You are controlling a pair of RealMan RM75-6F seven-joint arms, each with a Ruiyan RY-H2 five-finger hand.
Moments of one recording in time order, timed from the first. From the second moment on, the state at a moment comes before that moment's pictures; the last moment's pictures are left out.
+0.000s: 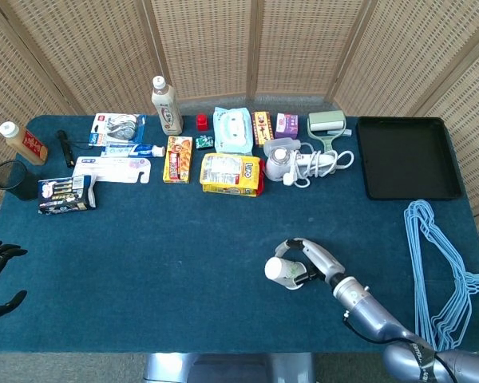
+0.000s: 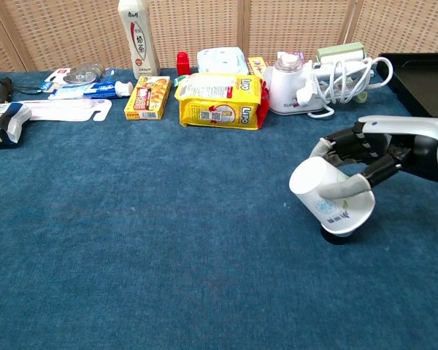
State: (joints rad) left arm 0.02 -1.00 0.00 -1.80 1.60 1.60 0.03; right arm 0.57 -1.34 0.17 -1.72 -1.19 0.72 0.41
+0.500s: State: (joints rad) left arm 0.01 -1.00 0.01 -1.82 1.62 1.58 0.06; right arm 0.54 -1.33 0.12 -1.65 -1.31 0.74 0.46
